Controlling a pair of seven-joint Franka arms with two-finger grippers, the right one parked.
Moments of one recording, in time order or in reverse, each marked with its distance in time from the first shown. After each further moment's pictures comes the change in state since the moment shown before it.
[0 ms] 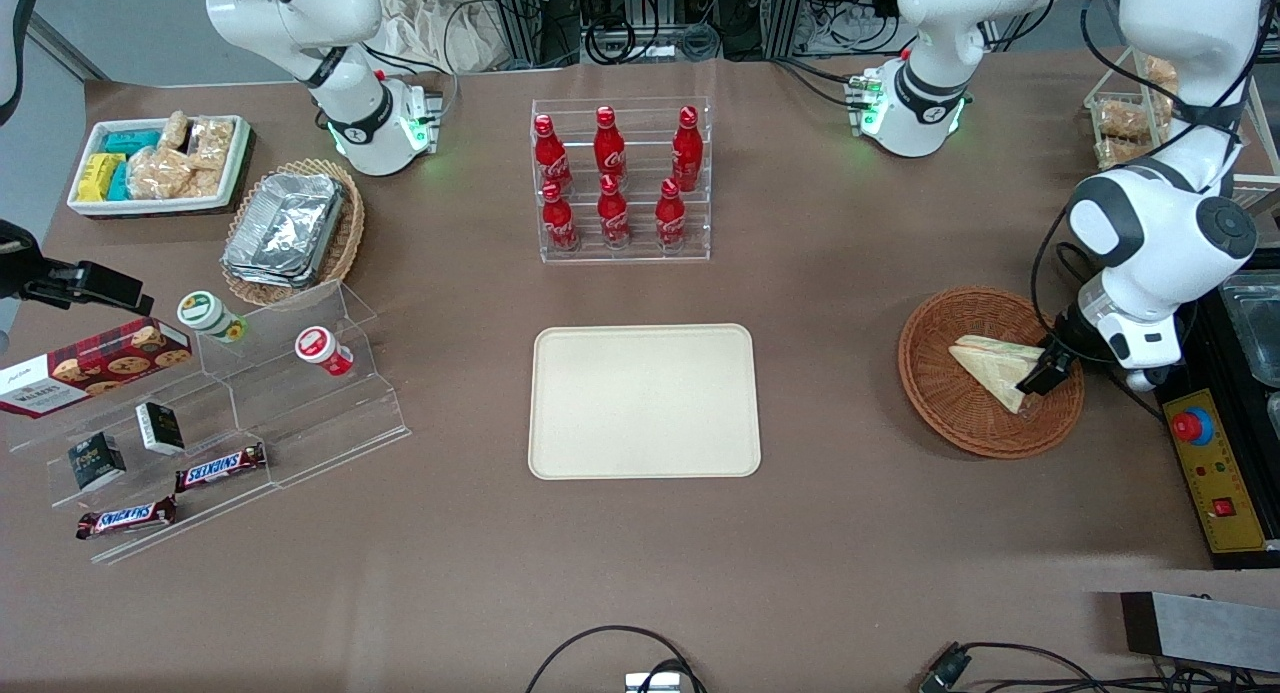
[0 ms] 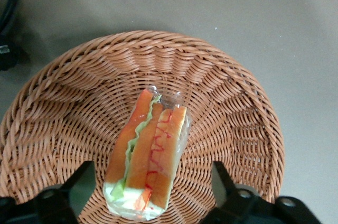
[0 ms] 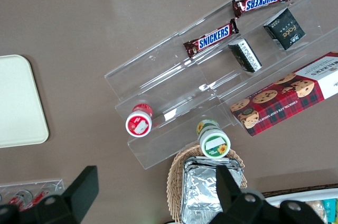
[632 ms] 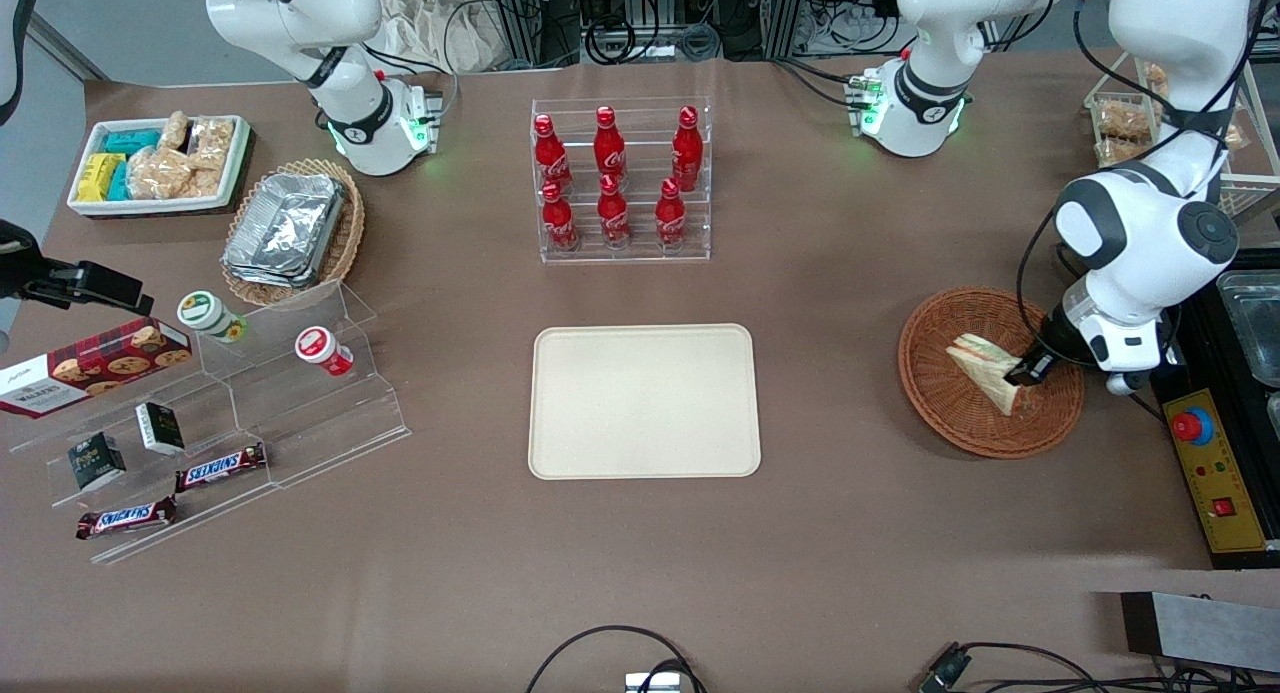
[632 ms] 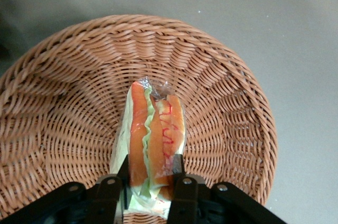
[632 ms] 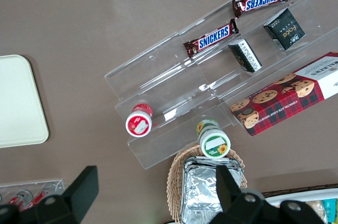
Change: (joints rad) arm -0.038 0.002 0.000 0.002 0.001 0.001 0.028
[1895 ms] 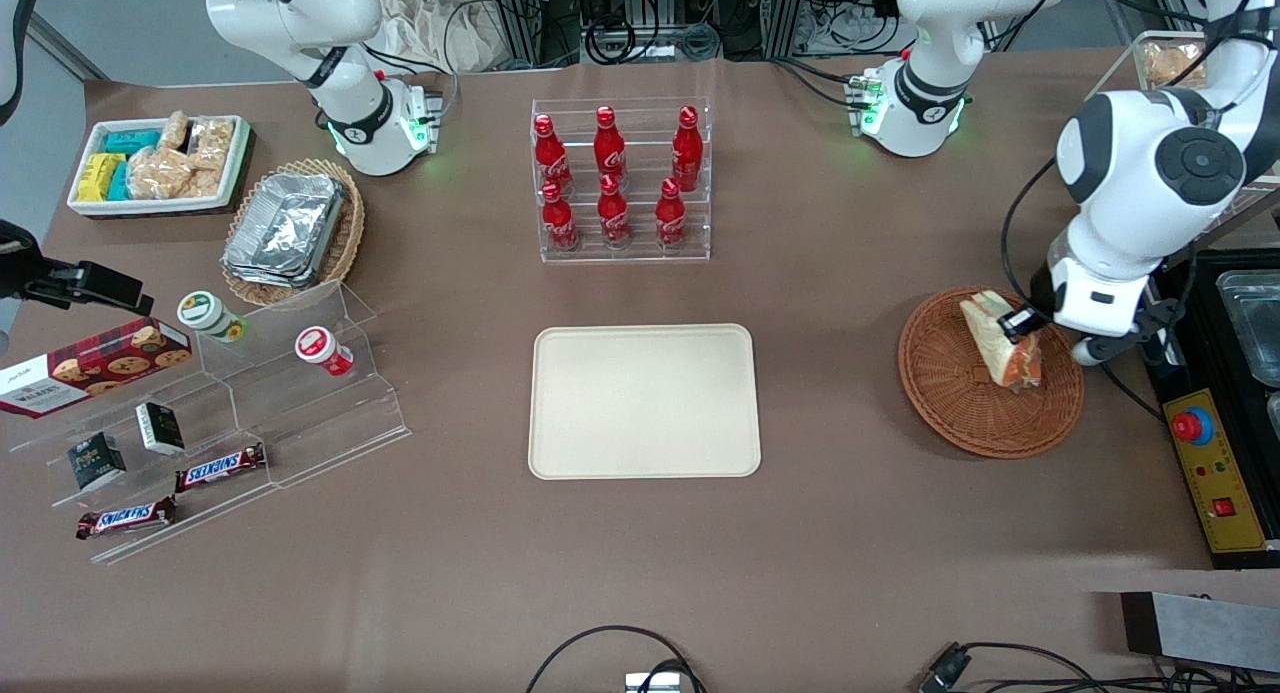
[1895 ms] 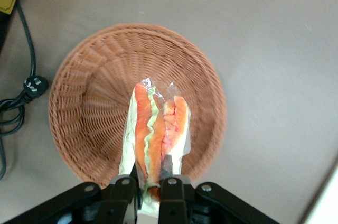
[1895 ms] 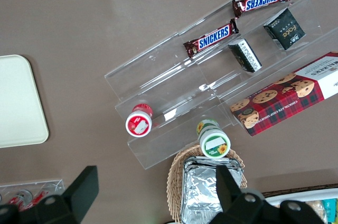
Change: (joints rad) arm -0.015 -0.233 -0.192 0.180 0.282 -0.490 0.012
